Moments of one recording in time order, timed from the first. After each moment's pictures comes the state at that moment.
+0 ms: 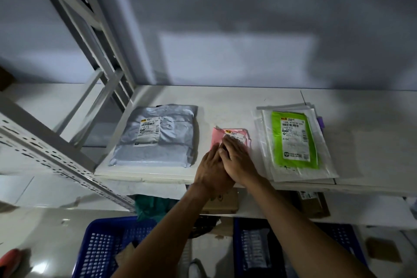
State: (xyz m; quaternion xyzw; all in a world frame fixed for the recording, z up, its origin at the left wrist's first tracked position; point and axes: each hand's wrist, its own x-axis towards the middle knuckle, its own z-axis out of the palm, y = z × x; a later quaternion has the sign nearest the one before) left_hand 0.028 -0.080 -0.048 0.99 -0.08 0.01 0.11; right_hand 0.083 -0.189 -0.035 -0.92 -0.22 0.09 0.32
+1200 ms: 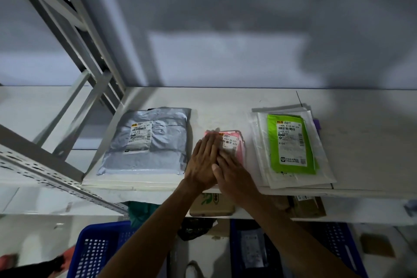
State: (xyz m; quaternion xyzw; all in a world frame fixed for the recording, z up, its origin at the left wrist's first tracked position) left_hand 0.054 -0.056 -0.059 0.98 -0.09 0.12 0.10; right_hand 0.051 -0.199 -0.026 -0.92 -0.30 -0.01 0.24
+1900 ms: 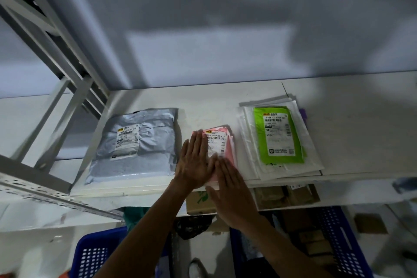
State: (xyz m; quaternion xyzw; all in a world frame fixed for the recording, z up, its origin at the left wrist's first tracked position) left_hand 0.059 -0.056 -0.066 0.99 -0.05 0.04 0.10; right_hand 0.002 -0.225 -0.061 -0.95 -0.25 -0.02 0.20
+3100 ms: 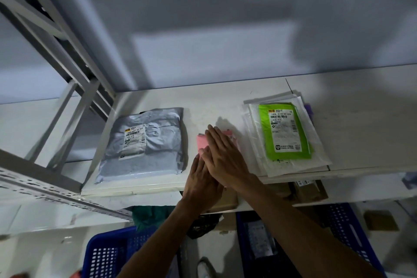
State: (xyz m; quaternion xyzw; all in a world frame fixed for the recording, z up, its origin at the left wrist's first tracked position) left_hand 0.006 -0.071 -0.059 0.98 -0.14 0.05 0.10; right_hand 0.071 -0.180 -0.026 -0.93 -0.28 -0.04 0.22
